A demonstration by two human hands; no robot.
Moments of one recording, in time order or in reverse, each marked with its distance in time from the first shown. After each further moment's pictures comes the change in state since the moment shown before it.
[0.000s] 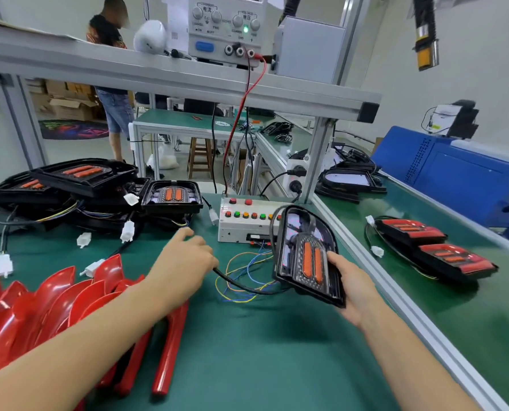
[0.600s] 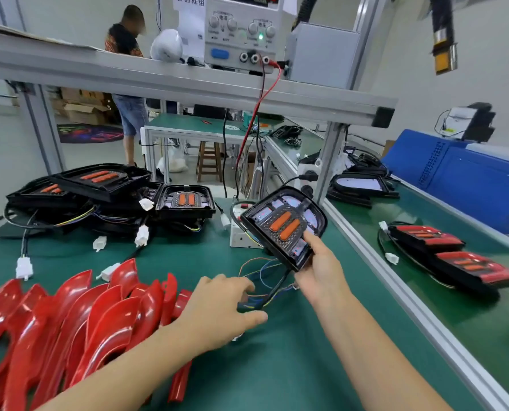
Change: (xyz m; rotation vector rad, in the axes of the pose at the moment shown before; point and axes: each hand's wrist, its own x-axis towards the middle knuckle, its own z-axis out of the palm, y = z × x) left_hand -0.018 0.051 -0.010 -0.609 -0.143 -0.257; right_hand 0.010 0.004 0.089 0.371 -0.022 -0.088
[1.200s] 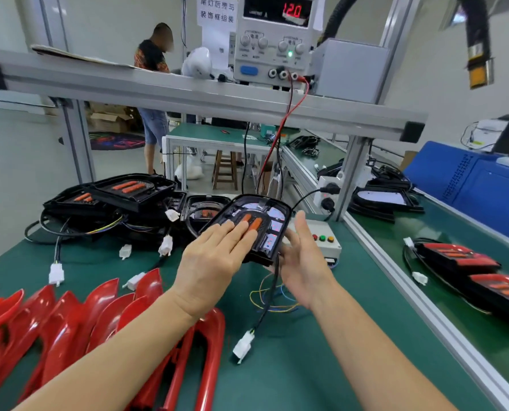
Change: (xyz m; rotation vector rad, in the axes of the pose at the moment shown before) left_hand 0.026 -0.045 -0.045 0.407 0.852 0.357; right_hand 0.004 0.022 0.048 -0.394 -0.325 0.123
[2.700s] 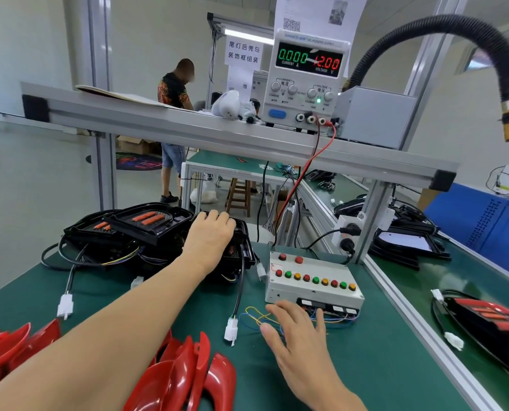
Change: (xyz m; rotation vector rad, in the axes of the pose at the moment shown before) left_hand 0.049 -0.110 0.072 0.350 -0.515 -0.240; right_hand -0.002 0.052 -0.013 -1.571 0.084 -0.338
